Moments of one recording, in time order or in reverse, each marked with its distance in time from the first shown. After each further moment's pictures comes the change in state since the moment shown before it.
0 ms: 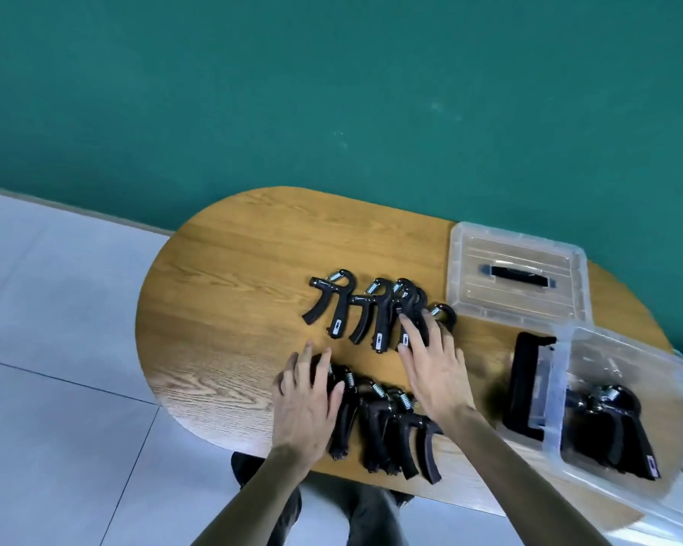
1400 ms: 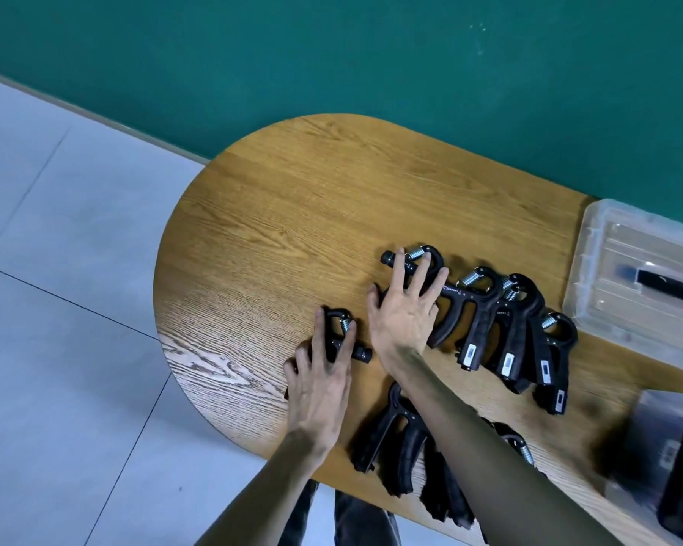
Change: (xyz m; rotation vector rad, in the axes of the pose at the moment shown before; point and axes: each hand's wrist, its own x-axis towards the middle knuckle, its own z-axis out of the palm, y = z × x) left_hand 0.066 -0.092 0.057 0.006 0.161 -0.103; right_hand 0.146 -0.159 0.123 0.219 0.011 0.199
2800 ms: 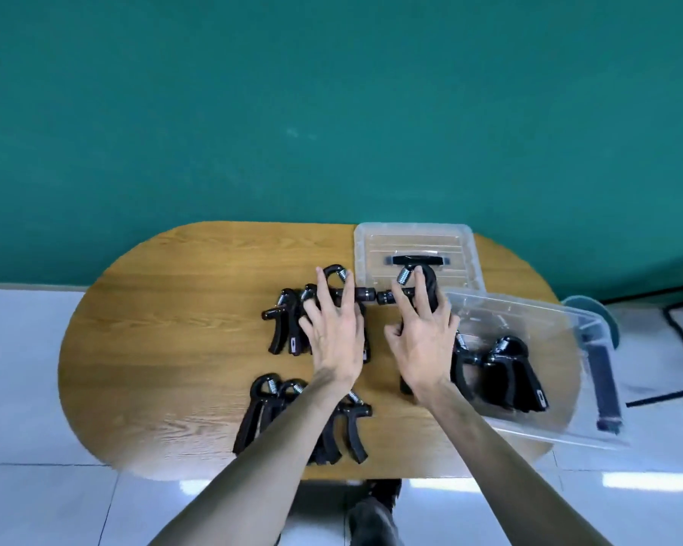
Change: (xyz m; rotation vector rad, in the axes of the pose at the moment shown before) left_hand -0.039 0.309 -0.105 -0.176 0.249 0.236; right_hand -0.137 0.245 -0.252 -0.047 0.417 -0.013
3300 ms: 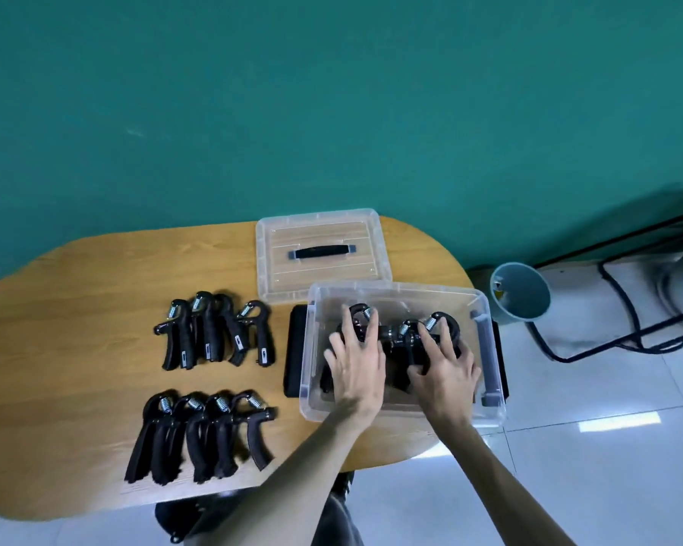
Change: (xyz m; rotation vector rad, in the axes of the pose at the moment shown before) left_hand -0.077 0.195 0.128 0.040 -0.252 0.103; right_hand -0.062 0.244 -0.020 0.080 -0.195 0.410
